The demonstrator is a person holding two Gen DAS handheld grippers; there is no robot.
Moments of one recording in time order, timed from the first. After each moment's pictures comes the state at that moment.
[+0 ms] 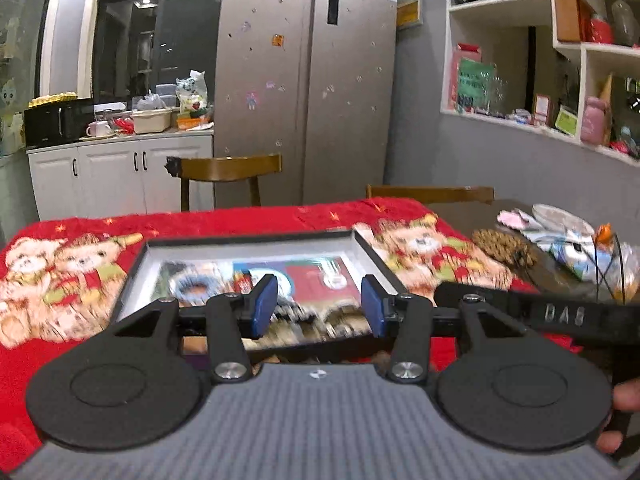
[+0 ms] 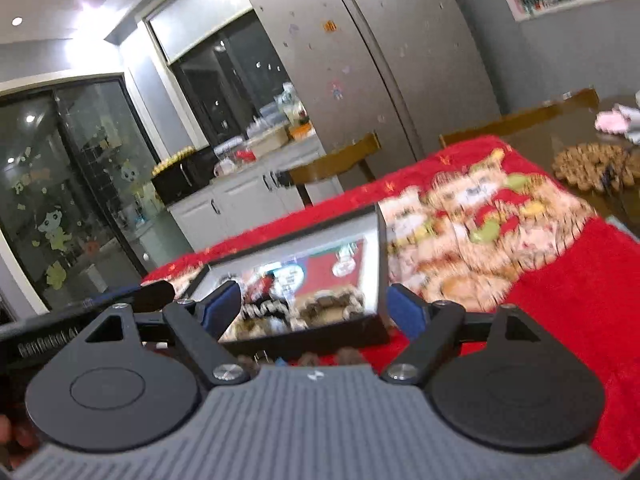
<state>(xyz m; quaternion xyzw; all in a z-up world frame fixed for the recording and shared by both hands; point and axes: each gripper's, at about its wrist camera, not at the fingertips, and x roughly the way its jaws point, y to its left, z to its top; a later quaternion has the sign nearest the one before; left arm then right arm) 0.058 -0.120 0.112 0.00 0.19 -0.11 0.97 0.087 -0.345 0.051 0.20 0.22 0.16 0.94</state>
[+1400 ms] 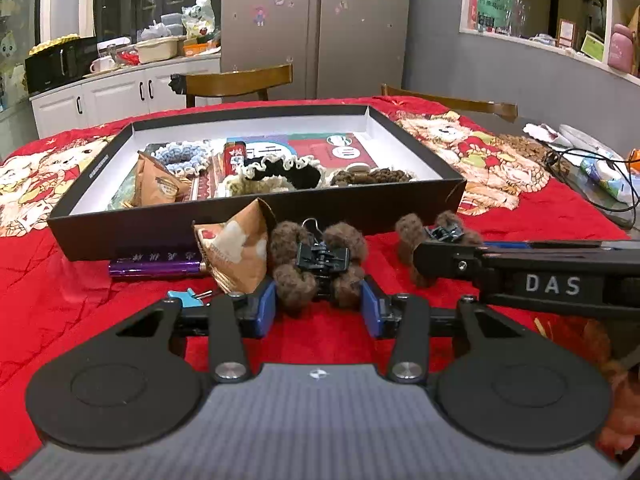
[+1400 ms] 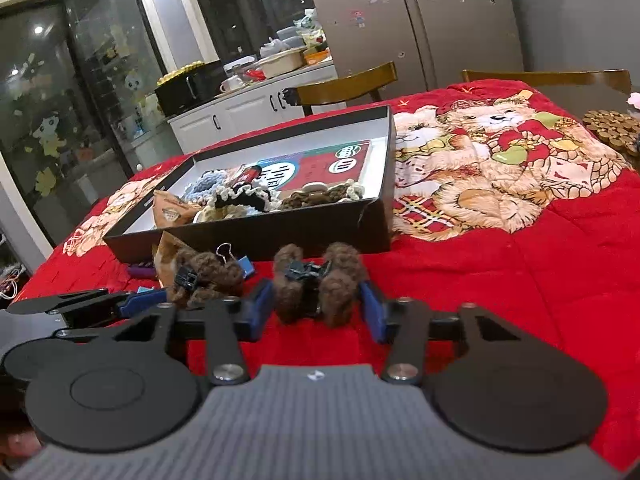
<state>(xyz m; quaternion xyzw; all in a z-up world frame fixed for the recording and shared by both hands) 0.085 -0.126 0.013 0.01 0.30 -0.09 0.95 0.104 -0.315 -0.005 0.11 0.30 0.18 0.93</state>
